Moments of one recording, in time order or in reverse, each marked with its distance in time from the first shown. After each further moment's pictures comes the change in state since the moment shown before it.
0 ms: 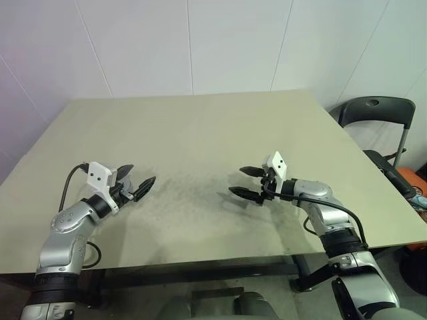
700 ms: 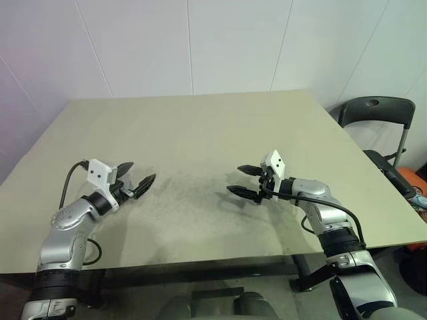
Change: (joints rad) left arm -0.029 0.000 0.000 0.015 0.006 0.000 -0.002; right arm -0.015 0.013 0.000 -0.001 0.000 0.003 -0.001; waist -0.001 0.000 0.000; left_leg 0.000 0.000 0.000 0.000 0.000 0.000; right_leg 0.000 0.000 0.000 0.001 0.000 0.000
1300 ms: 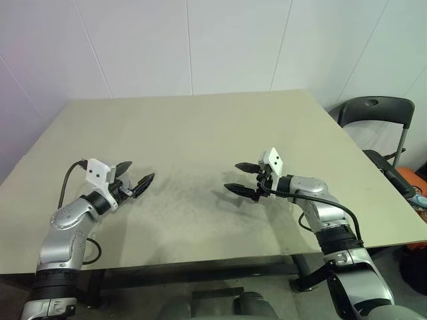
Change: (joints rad) left arm 0.001 -0.003 0.011 0.001 0.013 0.000 0.000; right arm -0.011 0.020 0.000 0.003 0.000 -0.007 0.007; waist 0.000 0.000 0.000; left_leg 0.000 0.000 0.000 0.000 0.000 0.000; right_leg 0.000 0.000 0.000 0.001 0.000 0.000
